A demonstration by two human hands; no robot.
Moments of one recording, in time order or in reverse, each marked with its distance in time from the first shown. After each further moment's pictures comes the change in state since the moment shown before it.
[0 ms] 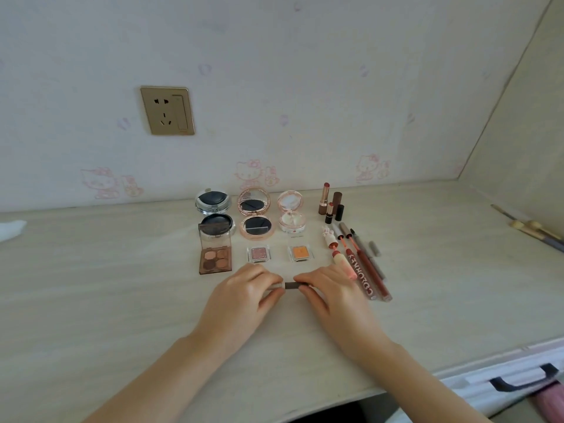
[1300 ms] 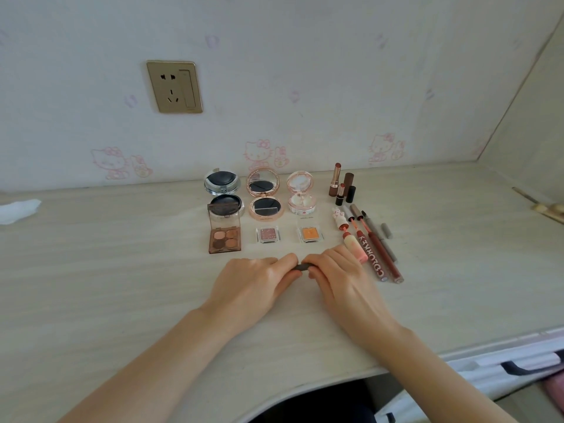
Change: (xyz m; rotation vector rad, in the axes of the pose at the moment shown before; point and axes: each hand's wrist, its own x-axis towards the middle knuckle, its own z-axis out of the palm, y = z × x) left_hand -0.001 -0.003 0.001 0.271 -0.142 0.136; right_hand -0.002 -0.009 -0.002 -0.045 -0.005 -0.089
